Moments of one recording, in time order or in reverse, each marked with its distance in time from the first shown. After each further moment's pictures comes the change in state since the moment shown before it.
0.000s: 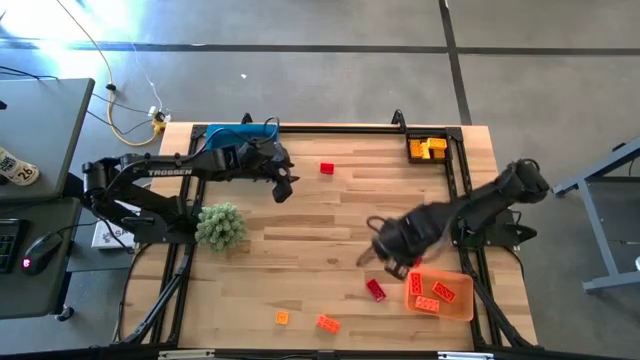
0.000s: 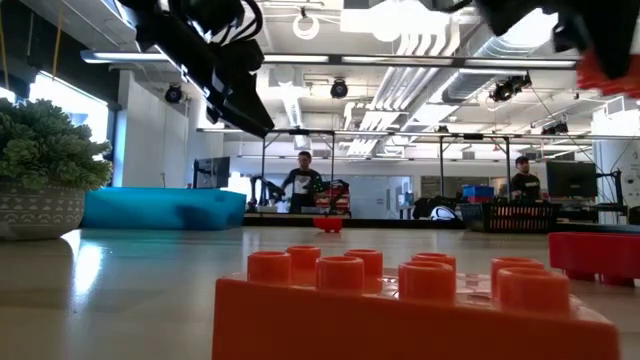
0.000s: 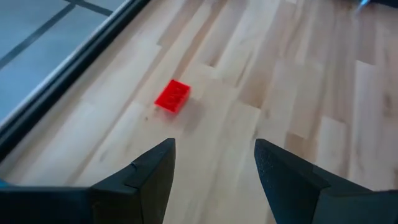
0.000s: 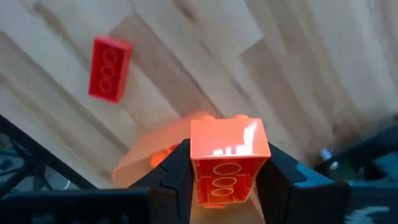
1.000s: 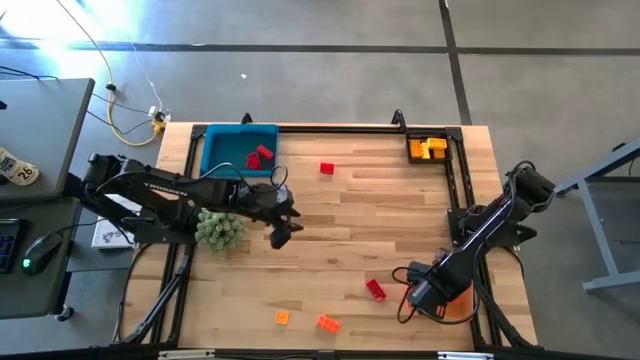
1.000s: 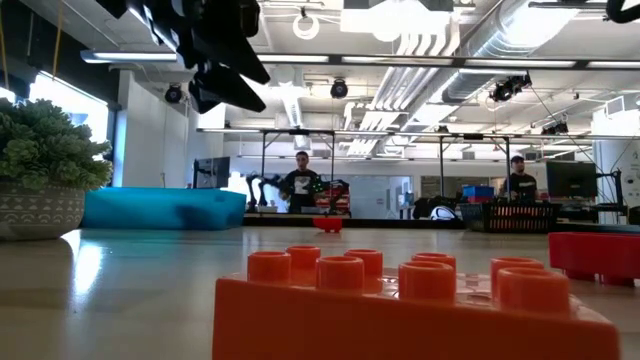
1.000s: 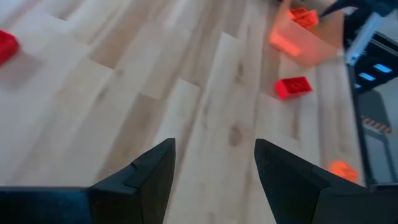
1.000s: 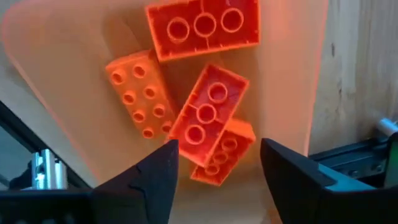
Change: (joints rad) left arm -0.408 0.000 0.000 0.003 -0.002 -0.381; right arm 0.410 0.000 -0.299 0.241 -0.095 0.120
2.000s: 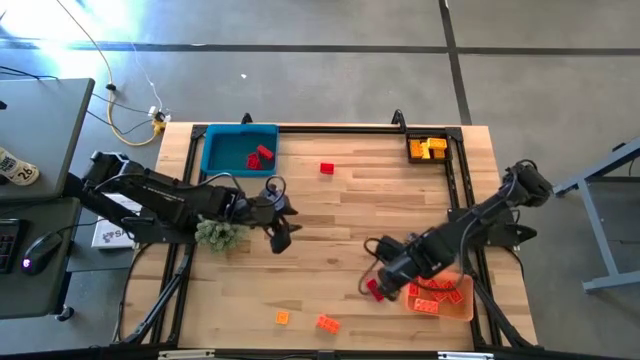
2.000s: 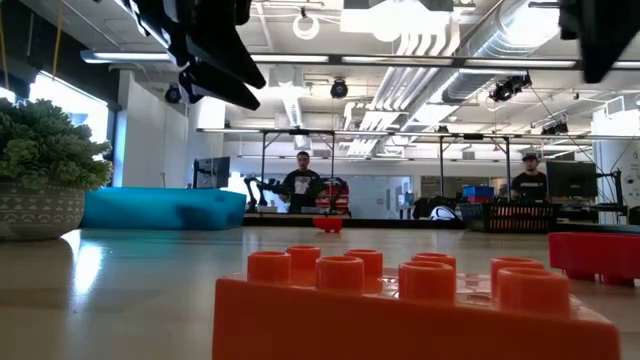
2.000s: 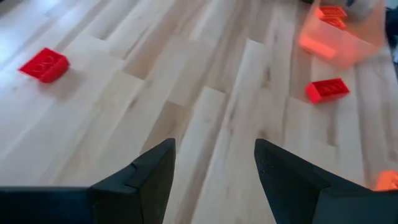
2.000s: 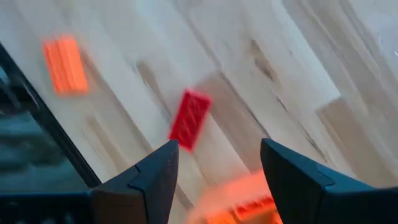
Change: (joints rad) left arm -0.108 0.000 0.000 -0.024 -0.242 0.006; right arm -0.222 0.000 0.254 0.077 0.311 0.029
